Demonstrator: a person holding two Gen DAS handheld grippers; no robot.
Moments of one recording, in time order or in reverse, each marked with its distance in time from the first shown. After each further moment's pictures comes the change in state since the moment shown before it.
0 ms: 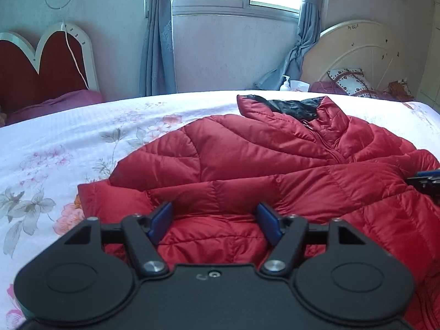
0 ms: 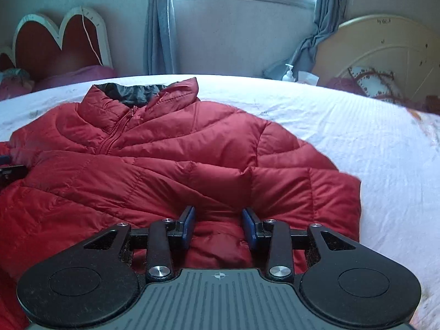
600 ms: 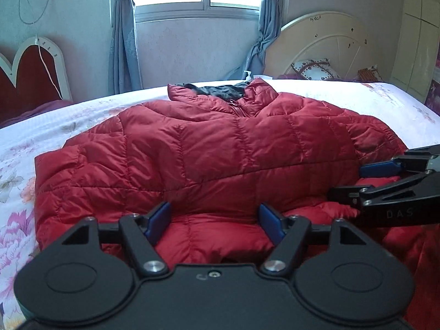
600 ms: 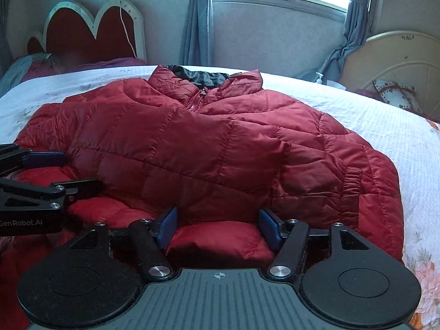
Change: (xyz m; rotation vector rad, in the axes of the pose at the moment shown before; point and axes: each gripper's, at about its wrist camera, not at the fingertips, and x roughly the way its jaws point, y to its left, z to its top) left arm -0.033 -0.070 -0.039 0.075 -0.014 -0.093; right arm -0.034 0.066 -0.041 -0.077 -0.017 0.082
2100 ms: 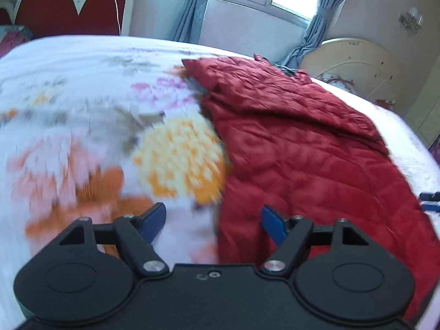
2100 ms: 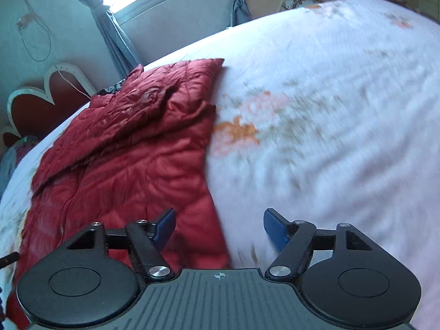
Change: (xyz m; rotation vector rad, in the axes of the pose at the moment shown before) left arm -0.197 0.074 -0.144 -0.324 0.074 -0.024; right arm -0.198 -0.155 -0.156 0.523 0.052 0.067
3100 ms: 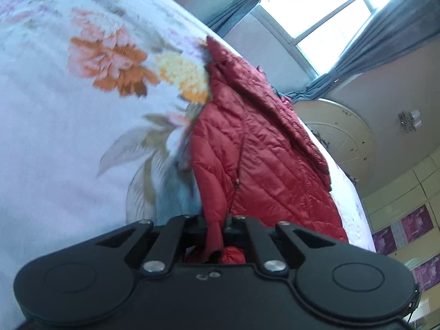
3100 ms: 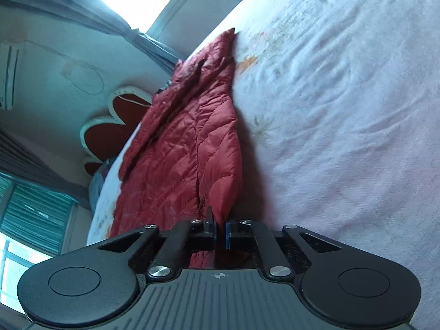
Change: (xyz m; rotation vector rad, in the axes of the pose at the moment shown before) left arm -0.054 -0.006 -0.115 -0.473 -0.064 -0.209; right arm -0.075 -0.069 -0.089 0.254 0.065 0.402
